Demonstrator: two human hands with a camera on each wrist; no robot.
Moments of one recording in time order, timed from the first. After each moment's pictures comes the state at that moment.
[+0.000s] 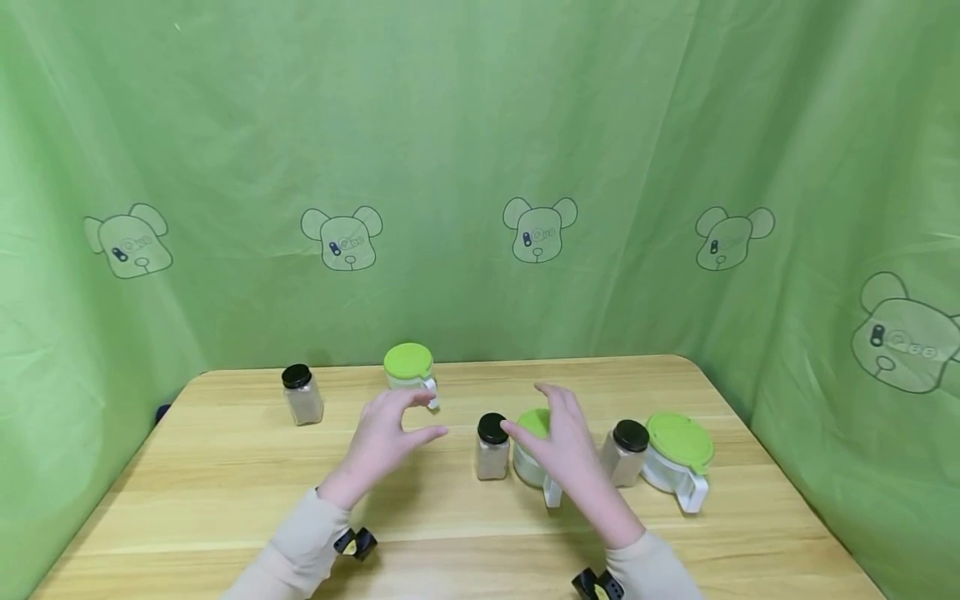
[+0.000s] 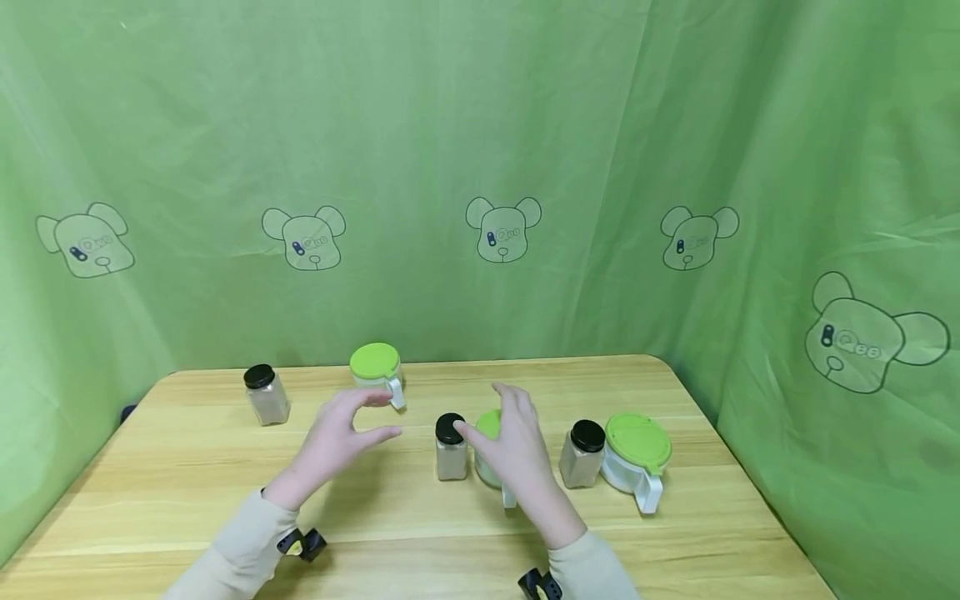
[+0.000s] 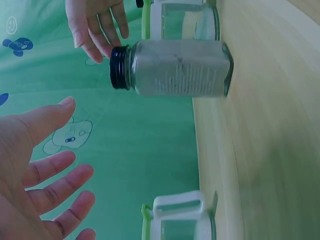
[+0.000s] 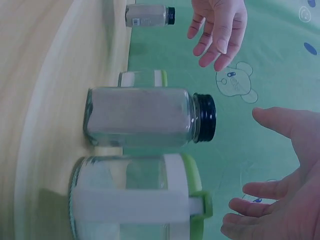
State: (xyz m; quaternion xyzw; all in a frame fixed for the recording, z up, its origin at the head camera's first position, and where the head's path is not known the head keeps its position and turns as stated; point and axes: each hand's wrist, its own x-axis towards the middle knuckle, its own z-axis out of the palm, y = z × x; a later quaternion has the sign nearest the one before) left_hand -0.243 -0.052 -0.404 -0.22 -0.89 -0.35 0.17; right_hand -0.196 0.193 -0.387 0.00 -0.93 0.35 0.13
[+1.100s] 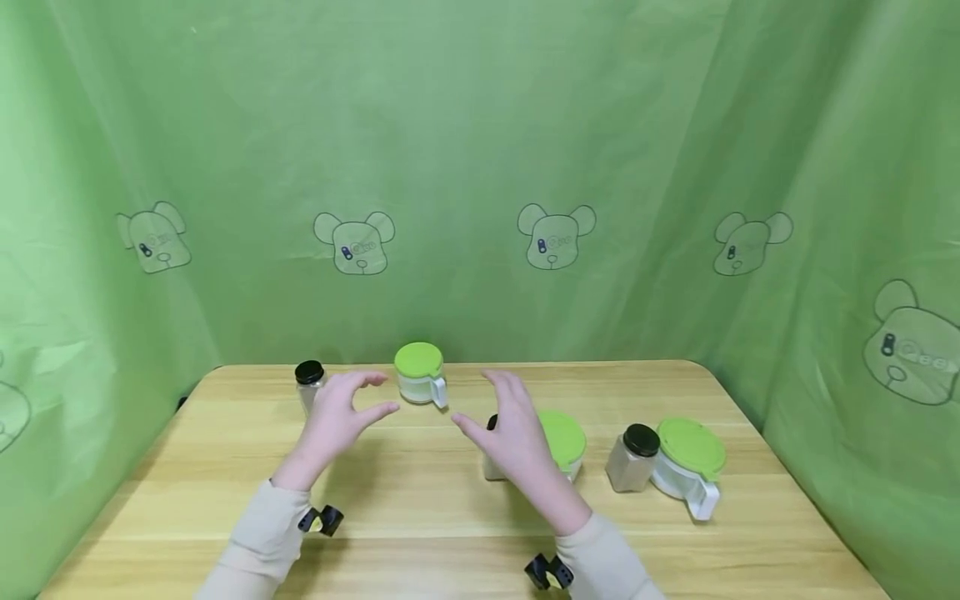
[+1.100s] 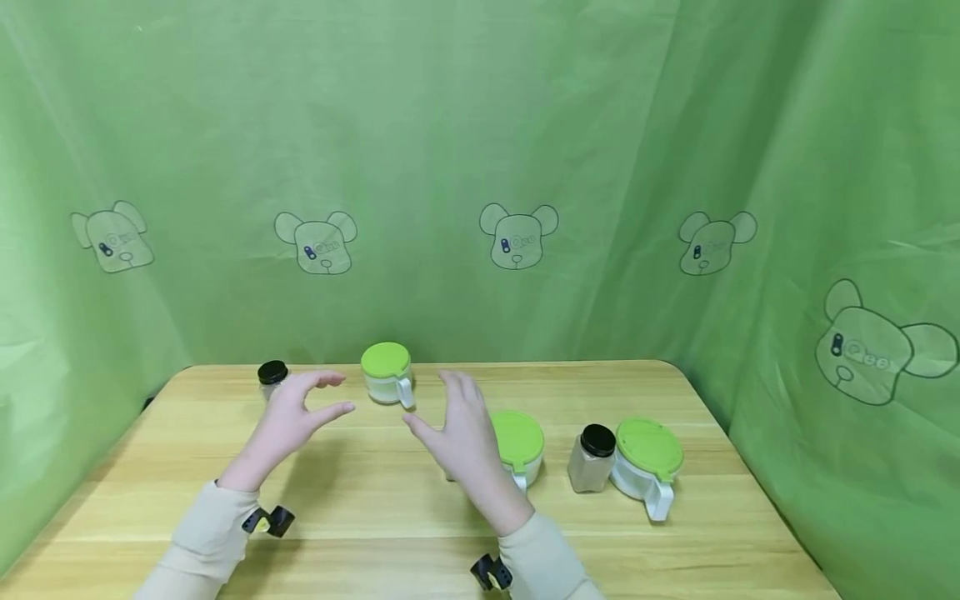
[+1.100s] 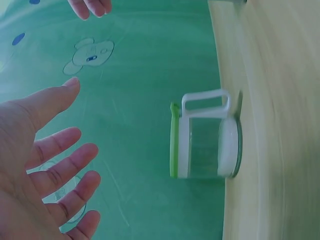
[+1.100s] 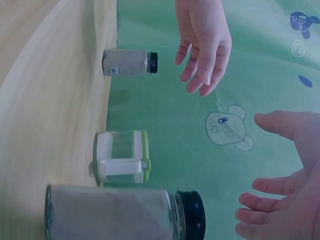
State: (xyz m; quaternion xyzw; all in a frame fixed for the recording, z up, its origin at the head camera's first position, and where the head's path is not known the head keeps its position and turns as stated) left_hand -0.261 -0.119 -0.390 -0.18 -0.91 -0.33 0.19; right_hand -0.211 0.126 -0.373 0.09 -0.91 0.34 0.19
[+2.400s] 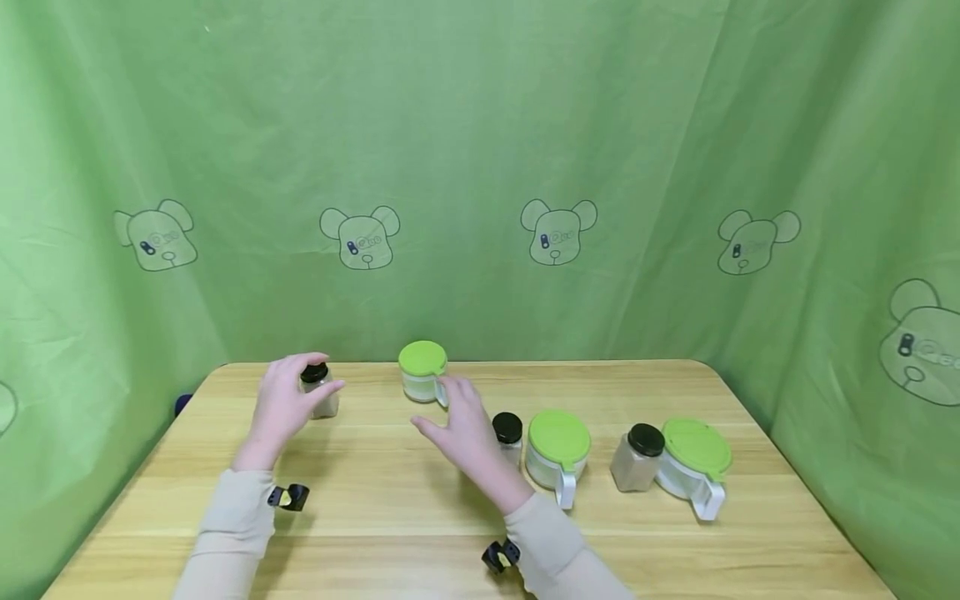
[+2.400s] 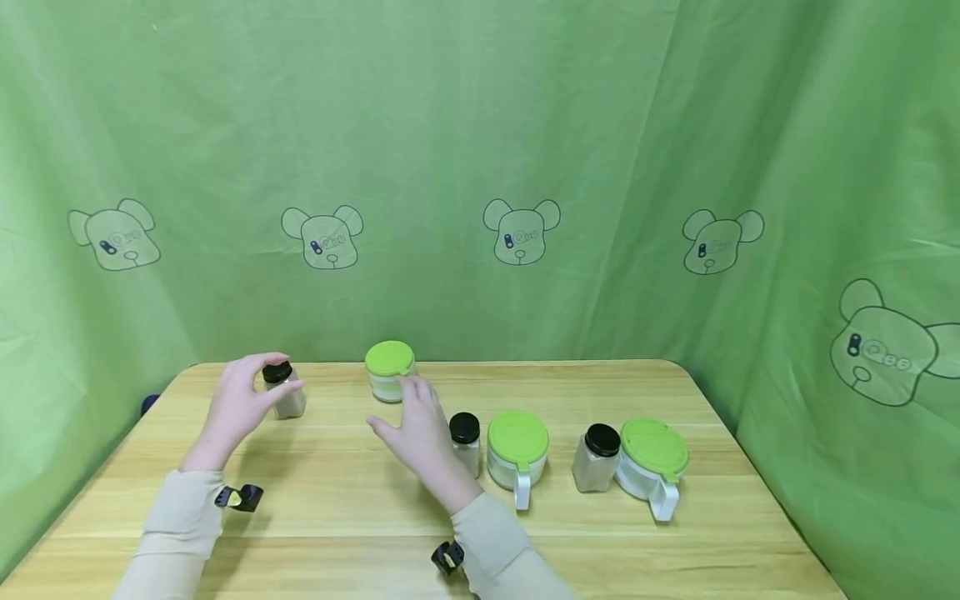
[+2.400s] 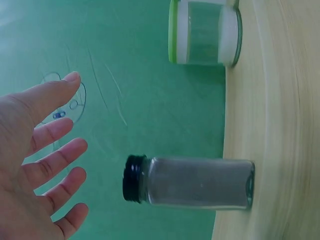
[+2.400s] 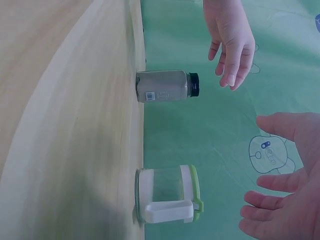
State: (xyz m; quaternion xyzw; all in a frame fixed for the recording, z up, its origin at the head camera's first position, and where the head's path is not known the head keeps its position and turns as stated) left_hand -0.291 -0.183 -0.396 -0.11 -0.91 -0.32 0.24; right_hand -0.245 0.078 -0.407 0.12 -0.91 0.35 0.16
